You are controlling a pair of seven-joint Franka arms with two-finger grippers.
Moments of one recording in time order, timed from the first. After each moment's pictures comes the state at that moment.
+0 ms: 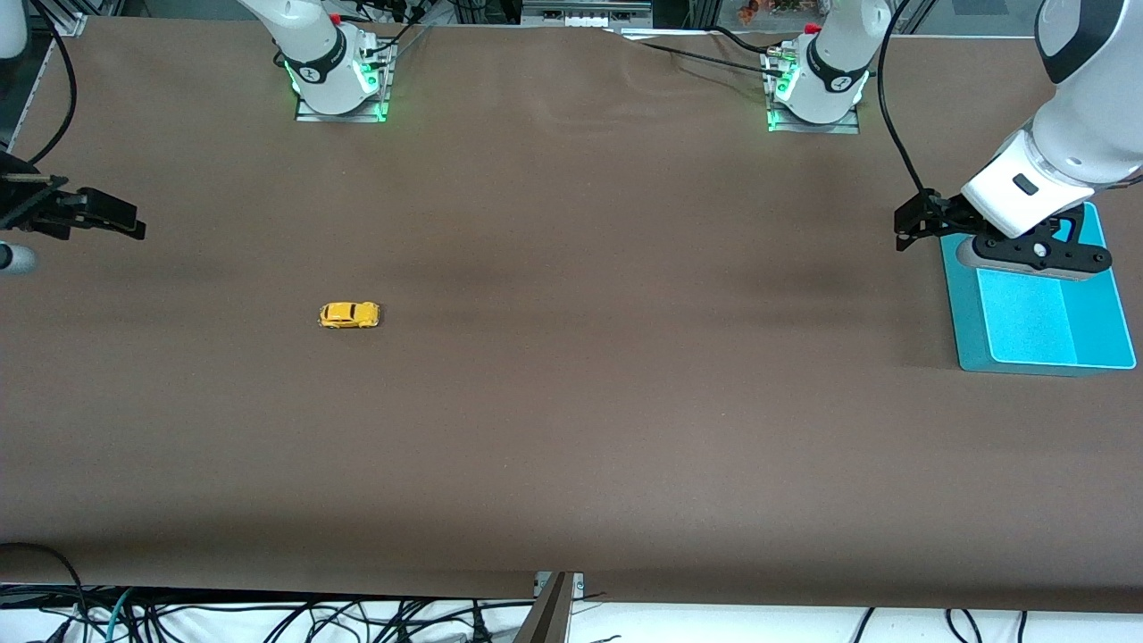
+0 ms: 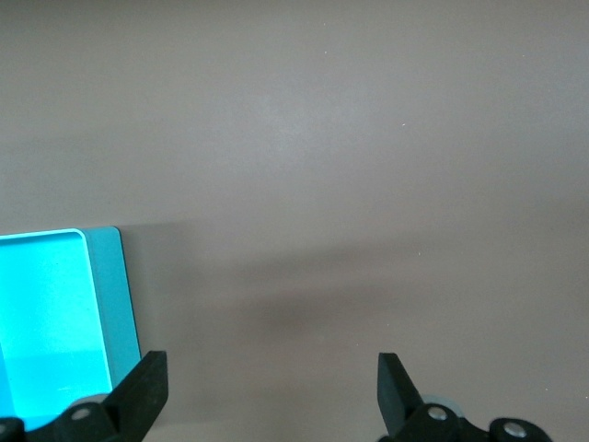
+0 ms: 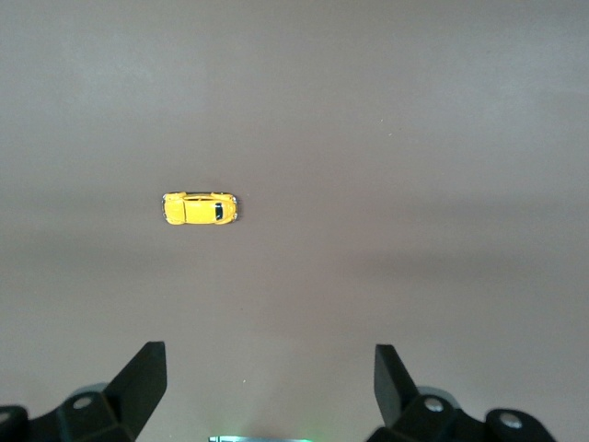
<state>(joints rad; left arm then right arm) 0.08 0.02 -0.20 -1.70 0.02 1.69 0.00 0.03 0.12 -0.10 -1.54 0.00 1.52 -0.09</state>
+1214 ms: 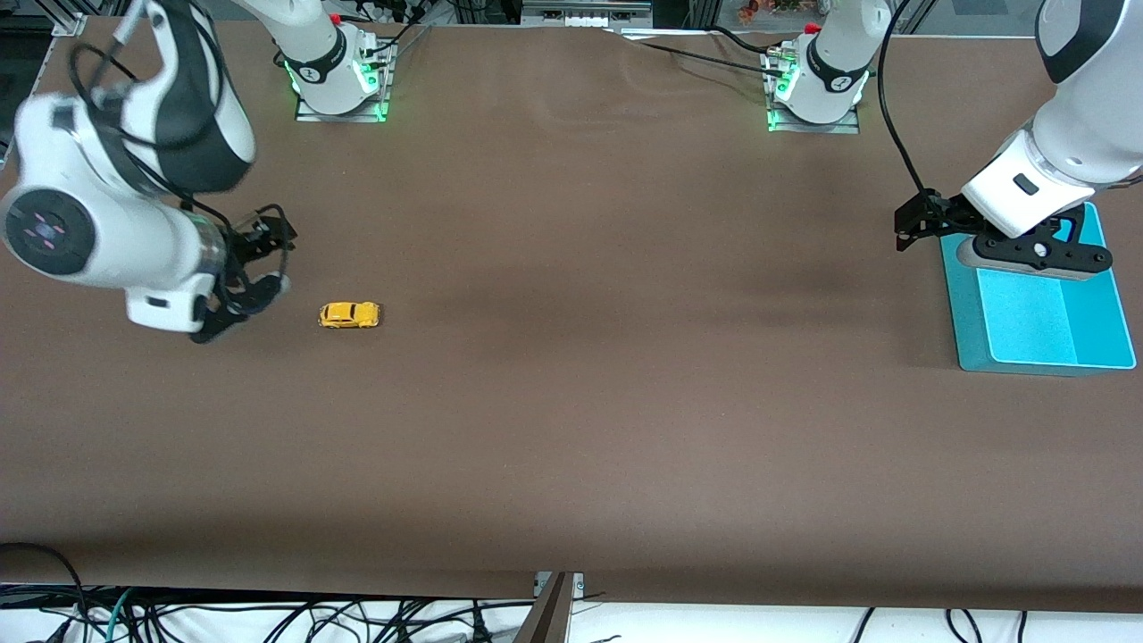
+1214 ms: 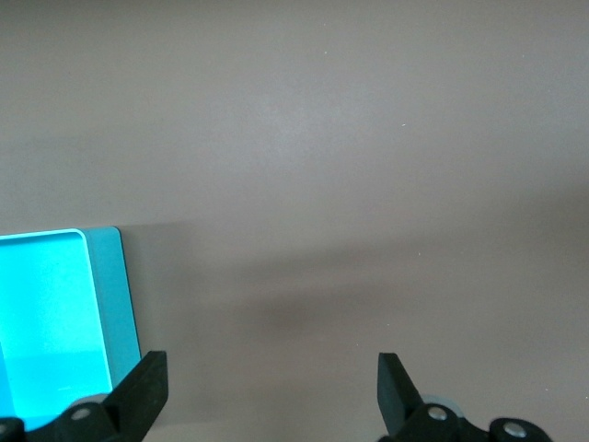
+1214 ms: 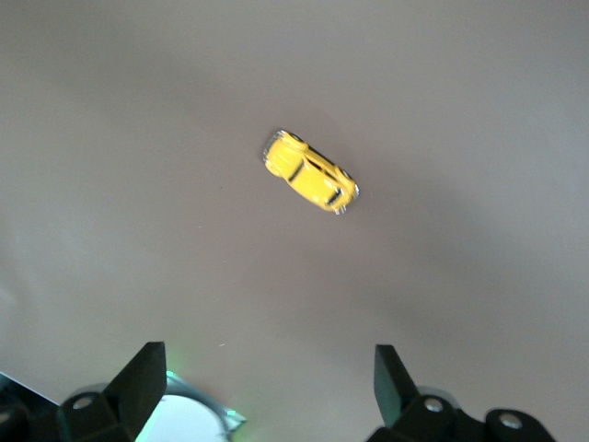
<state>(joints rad) 0.08 0.02 -0.20 -1.70 0.02 1.69 0.00 0.26 0.34 -0.09 -1.56 0.00 1.54 -0.55</state>
